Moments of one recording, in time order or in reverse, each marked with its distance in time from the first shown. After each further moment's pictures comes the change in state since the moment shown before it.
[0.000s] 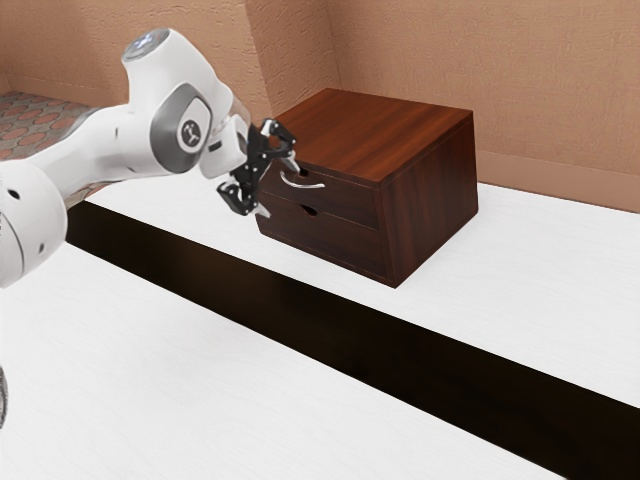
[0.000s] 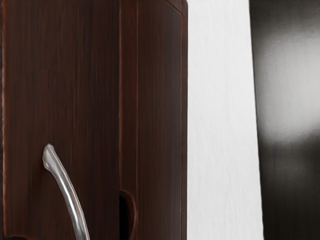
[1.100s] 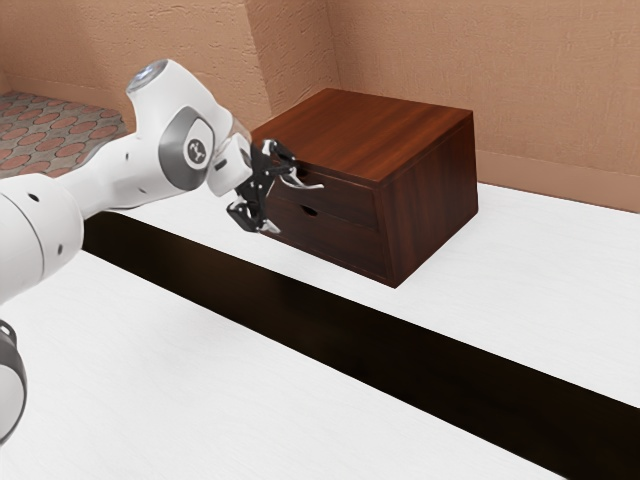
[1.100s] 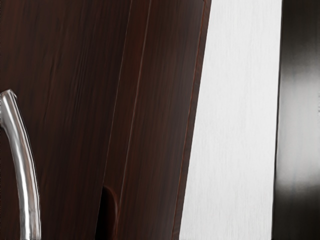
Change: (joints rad) arm 0.035 0.067 -0.003 -0.006 -0.119 0.052 -0.031
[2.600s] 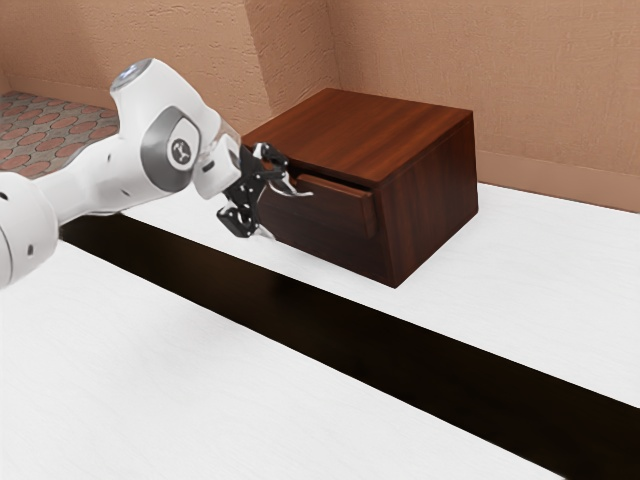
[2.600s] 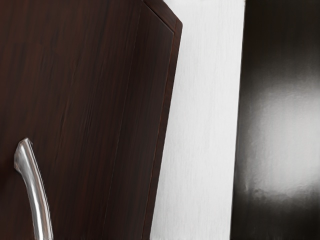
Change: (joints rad) arm 0.031 -0.108 -0.039 -0.126 -0.009 -0.002 -0.006
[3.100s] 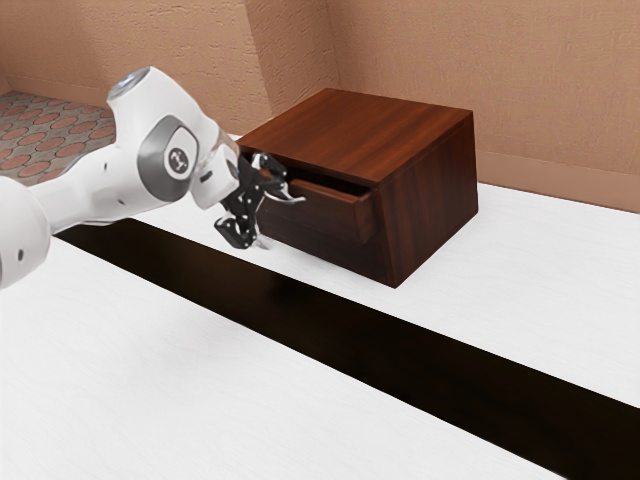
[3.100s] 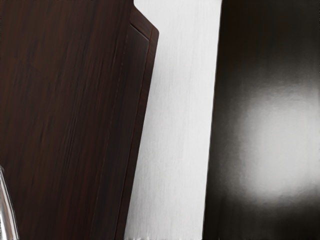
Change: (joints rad) arm 0.007 -0.050 -0.005 -0.090 -0.010 0.014 -0.001
